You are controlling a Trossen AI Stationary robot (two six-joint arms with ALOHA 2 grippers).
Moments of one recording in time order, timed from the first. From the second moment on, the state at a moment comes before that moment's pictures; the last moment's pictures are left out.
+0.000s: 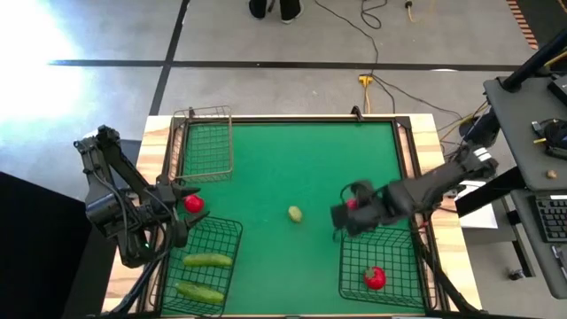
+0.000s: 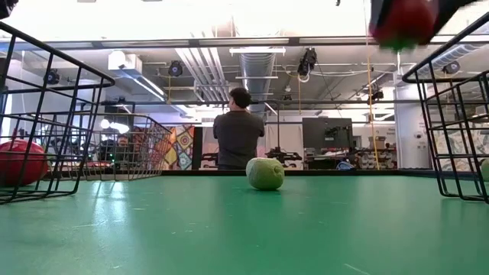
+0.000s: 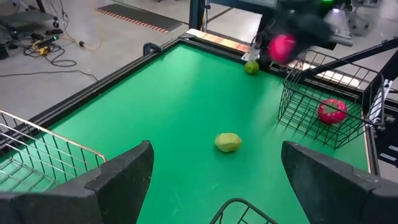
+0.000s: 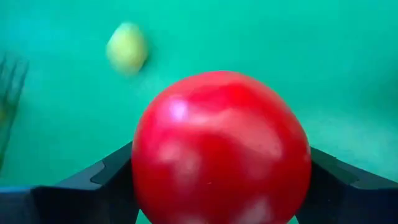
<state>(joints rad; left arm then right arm) -1.04 1.12 1.23 -1.44 -1.14 -1.48 0.45 1.51 1.44 -1.29 0.24 1.76</state>
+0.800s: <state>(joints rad) -1.04 1.13 1.23 -1.45 -1.10 -1.45 0.79 1.69 1.25 -1.11 -0.08 2.16</state>
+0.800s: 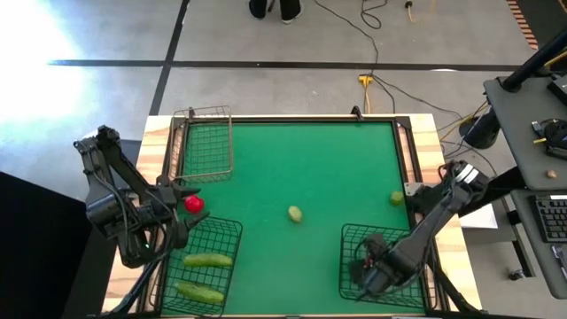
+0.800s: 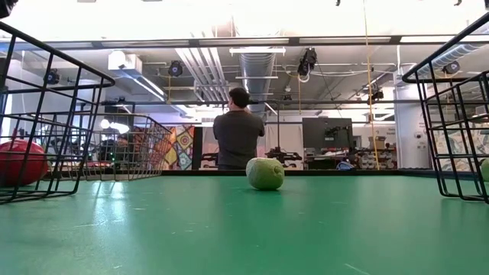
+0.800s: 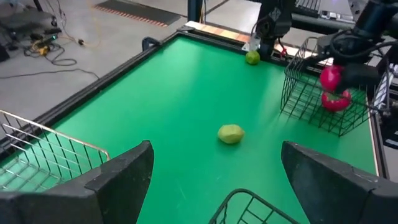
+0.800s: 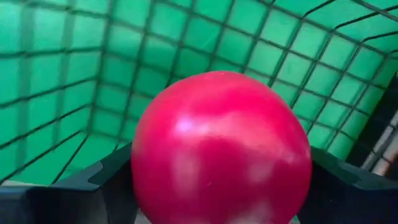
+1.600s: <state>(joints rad) -0.90 1.13 1.23 -1.46 -0.92 -1.50 0.79 1.67 1.34 -1.24 -0.06 2.08</state>
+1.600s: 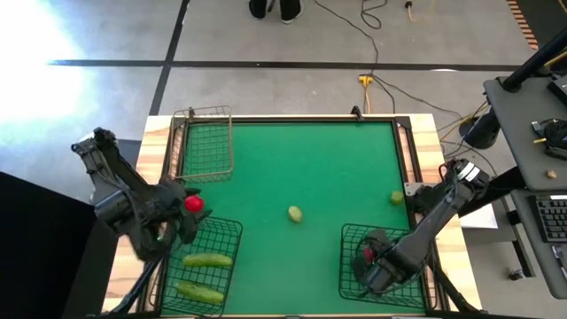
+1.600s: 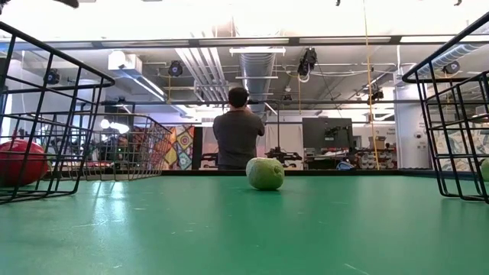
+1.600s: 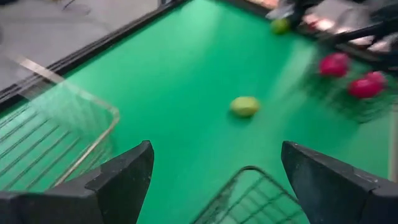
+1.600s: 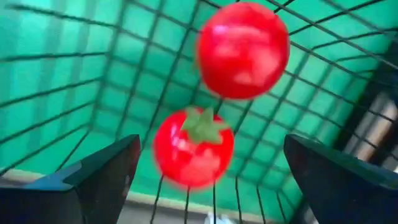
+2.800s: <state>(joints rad) -0.13 1.46 1.21 -1.47 0.01 -1.48 0.31 1.48 1.97 -1.57 0.50 0.48</state>
